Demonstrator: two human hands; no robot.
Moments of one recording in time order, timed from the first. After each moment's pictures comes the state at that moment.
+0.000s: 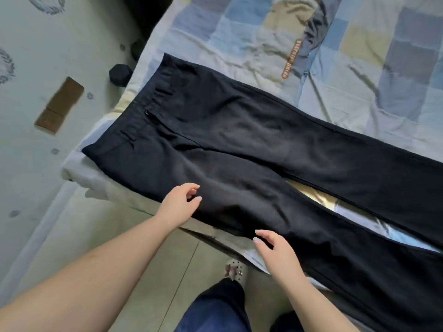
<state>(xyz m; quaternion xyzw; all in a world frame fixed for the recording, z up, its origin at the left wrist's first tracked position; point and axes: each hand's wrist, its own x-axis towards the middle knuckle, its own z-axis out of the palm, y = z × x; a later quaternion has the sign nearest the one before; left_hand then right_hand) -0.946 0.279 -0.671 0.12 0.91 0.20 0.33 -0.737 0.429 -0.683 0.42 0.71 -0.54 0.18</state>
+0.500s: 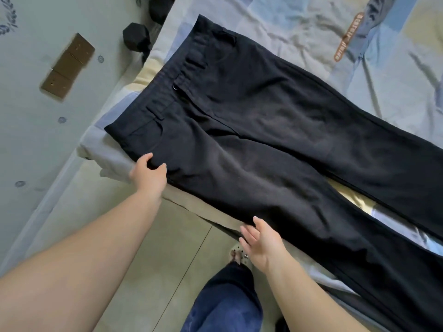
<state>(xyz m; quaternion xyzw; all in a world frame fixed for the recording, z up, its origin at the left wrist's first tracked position) -1.045 0.176 -0.696 -0.24 0.89 0.35 0.15 -0.840 0.336 -0.707 0.65 0.16 -0.73 0.13</state>
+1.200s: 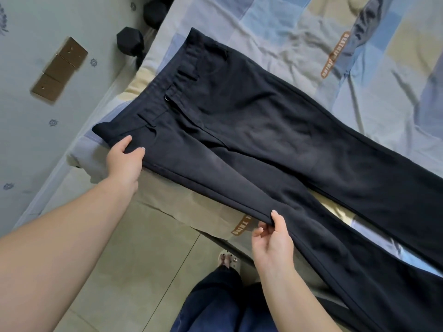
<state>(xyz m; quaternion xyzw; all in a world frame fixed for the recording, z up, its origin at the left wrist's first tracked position) -1.100 0.186 -0.669 -0.26 0.82 0.49 0.13 -0.863 0.375 -0.654 0.69 0.07 -0.71 -0.13</state>
